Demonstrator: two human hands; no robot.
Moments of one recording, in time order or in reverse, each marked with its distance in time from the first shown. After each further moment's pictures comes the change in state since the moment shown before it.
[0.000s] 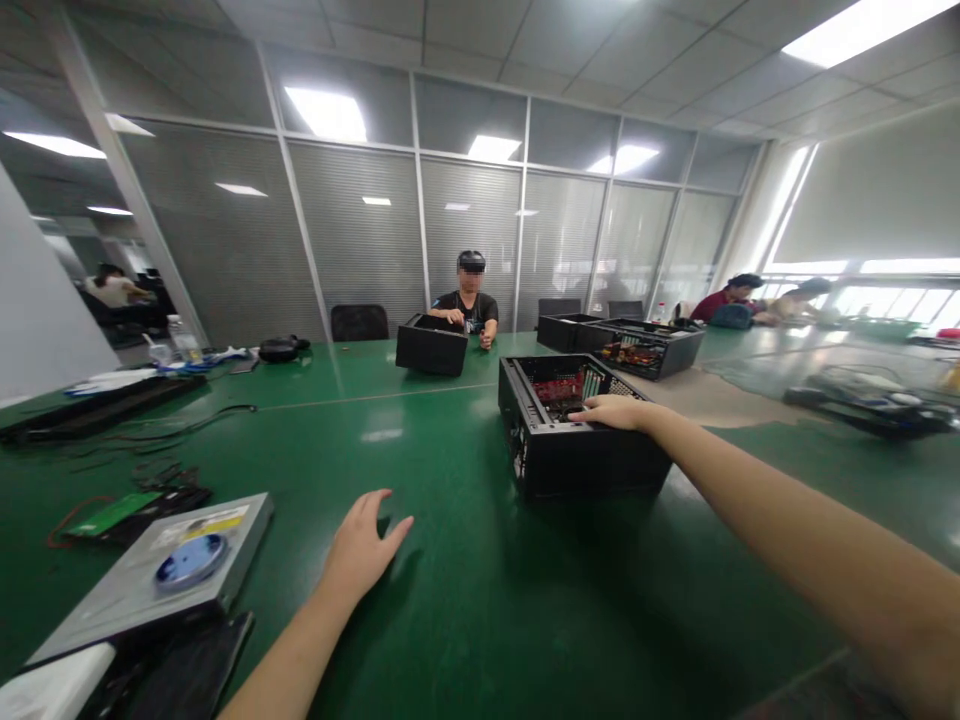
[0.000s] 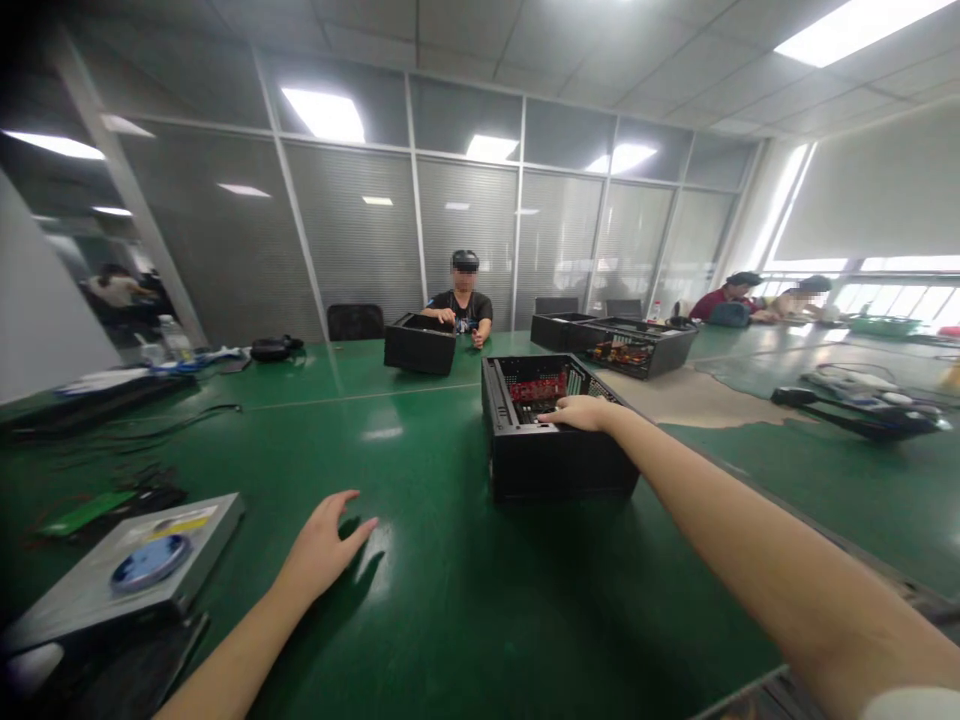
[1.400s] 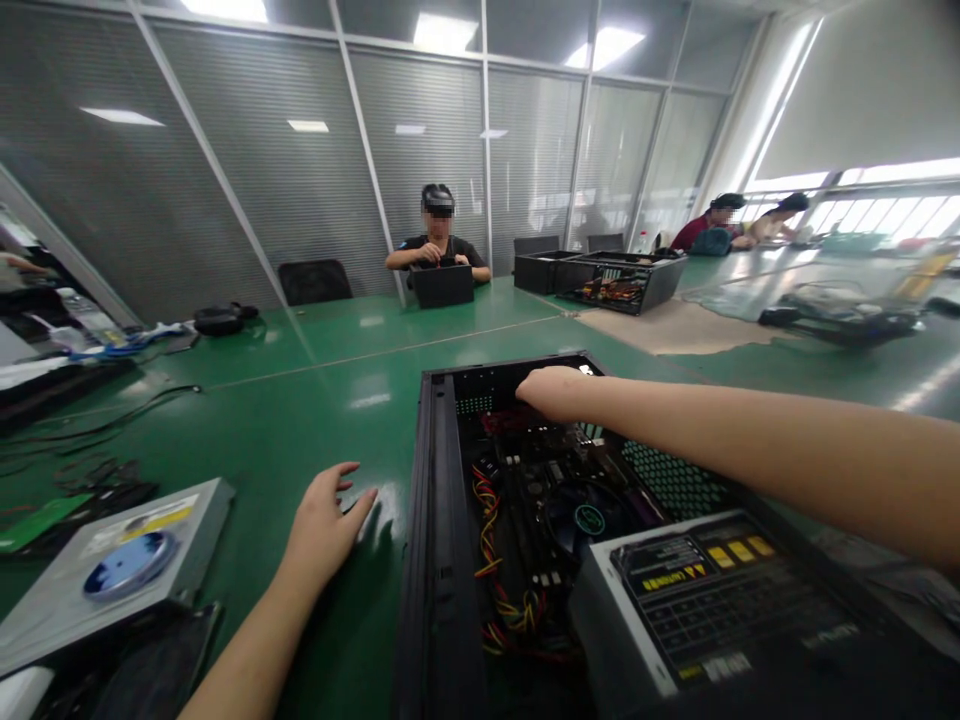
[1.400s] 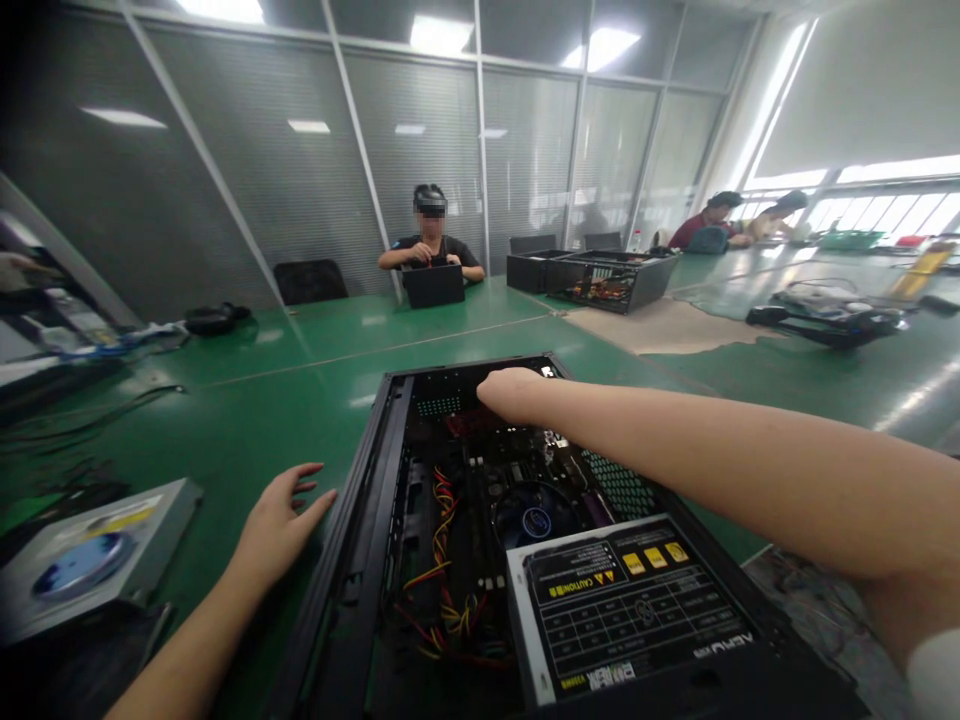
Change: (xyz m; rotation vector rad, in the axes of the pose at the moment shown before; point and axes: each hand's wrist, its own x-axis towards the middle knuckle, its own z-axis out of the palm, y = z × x) left_hand 0.002 -0.009 -0.003 -0.102 -0.022 -0.017; right_hand -0.020 -0.083 0.044 -0.404 -0.221 -0.406
